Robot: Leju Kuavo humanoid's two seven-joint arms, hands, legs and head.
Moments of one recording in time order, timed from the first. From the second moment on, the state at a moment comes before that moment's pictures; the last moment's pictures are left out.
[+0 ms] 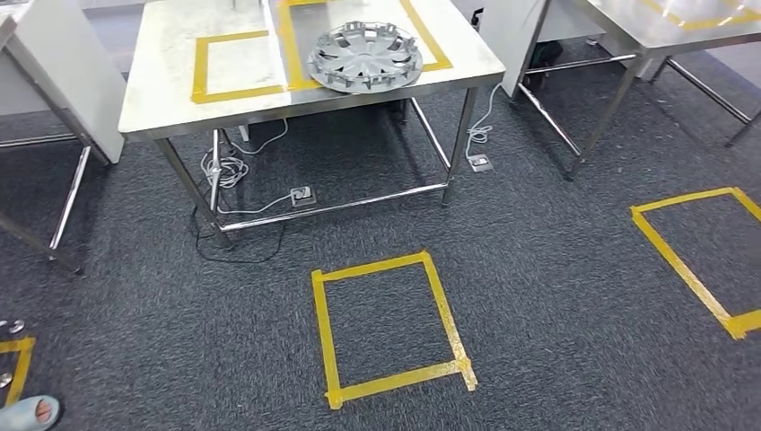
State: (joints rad) left arm -0.11 0.03 -0.98 -0.19 1.24 0.25 0.02; right arm -0.10 0.05 -0.10 -0.19 0.03 -0.30 0.18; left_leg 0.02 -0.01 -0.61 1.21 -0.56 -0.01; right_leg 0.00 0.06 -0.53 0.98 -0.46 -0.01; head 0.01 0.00
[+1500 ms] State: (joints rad) left arm -0.11 0.00 -0.98 -0.20 1.24 0.31 0.02; right arm -0.10 0.04 -0.10 -0.19 0.01 -0.31 0.16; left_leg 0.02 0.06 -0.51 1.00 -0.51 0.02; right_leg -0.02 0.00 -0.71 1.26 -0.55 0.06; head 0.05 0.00
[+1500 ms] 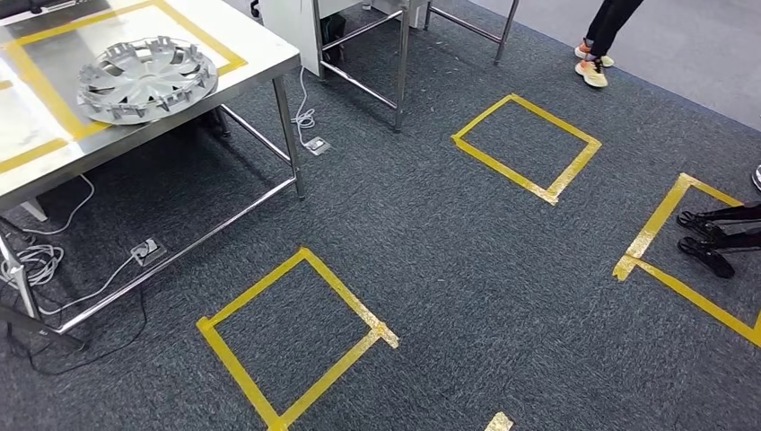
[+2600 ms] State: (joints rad) left arm -0.12 0.00 -0.98 -0.20 1.25 0.28 0.06; right arm -0.10 0.04 -0.10 -0.19 0.01 -0.30 0.17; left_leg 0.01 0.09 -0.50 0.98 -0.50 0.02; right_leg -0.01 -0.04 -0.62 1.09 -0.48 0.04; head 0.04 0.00
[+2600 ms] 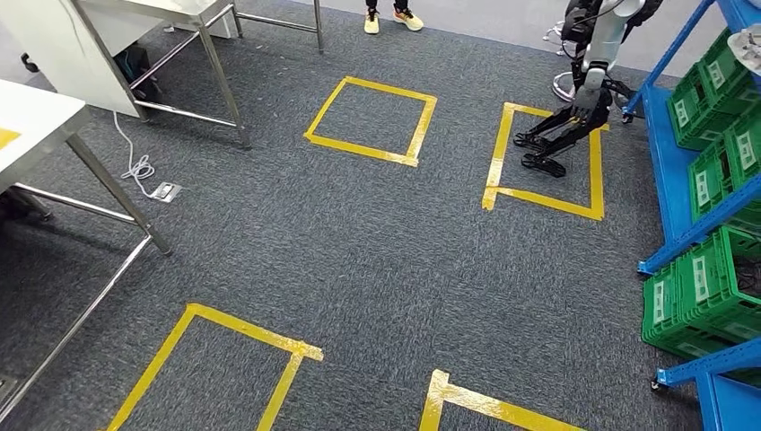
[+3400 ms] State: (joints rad) left arm -0.12 0.00 -0.98 -0.20 1.23 0.29 0.04; right arm -0.09 0.04 -0.10 -0.19 0.01 -0.30 0.18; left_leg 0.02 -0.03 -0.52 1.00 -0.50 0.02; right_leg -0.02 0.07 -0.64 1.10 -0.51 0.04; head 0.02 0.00
